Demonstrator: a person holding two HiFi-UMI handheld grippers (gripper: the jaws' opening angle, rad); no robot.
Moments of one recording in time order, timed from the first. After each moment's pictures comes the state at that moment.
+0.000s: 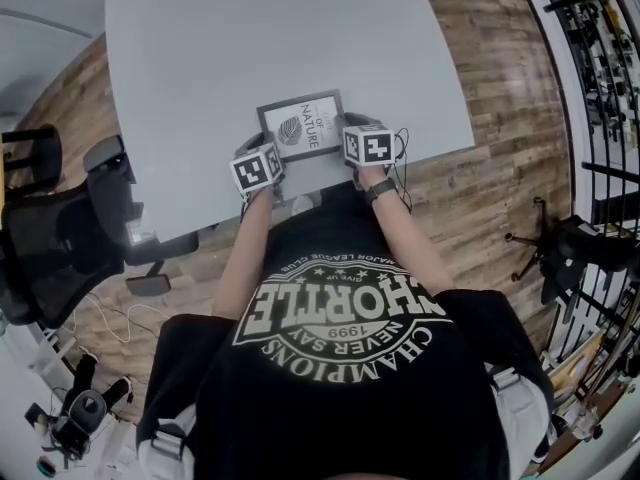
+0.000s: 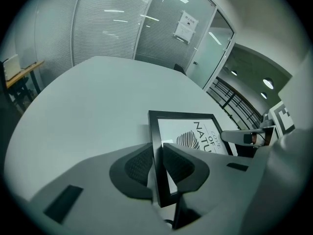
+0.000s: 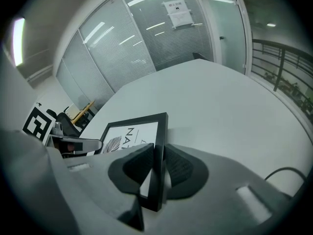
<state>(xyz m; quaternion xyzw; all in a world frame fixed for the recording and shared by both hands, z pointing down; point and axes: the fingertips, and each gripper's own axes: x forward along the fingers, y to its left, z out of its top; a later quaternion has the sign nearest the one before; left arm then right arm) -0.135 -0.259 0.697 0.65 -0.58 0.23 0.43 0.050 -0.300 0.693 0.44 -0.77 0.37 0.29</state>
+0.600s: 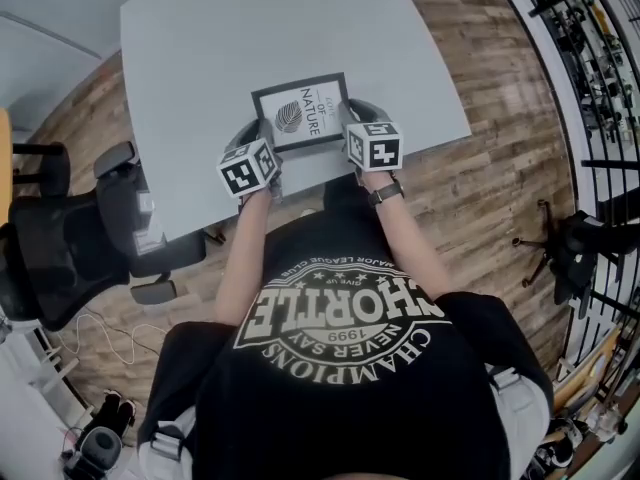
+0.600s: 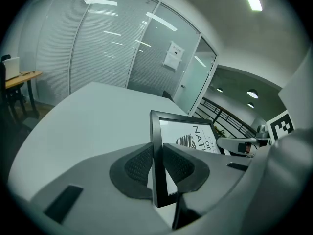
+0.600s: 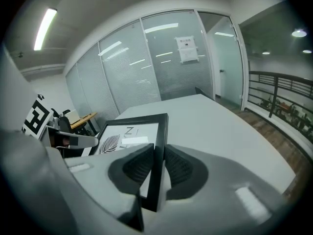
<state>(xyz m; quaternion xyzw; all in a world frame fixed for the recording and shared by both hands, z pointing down) -0.140 -0.231 0.584 0.72 -0.59 0.13 0.35 0.044 -0.263 0.572 0.49 -0.81 0.25 0.20</state>
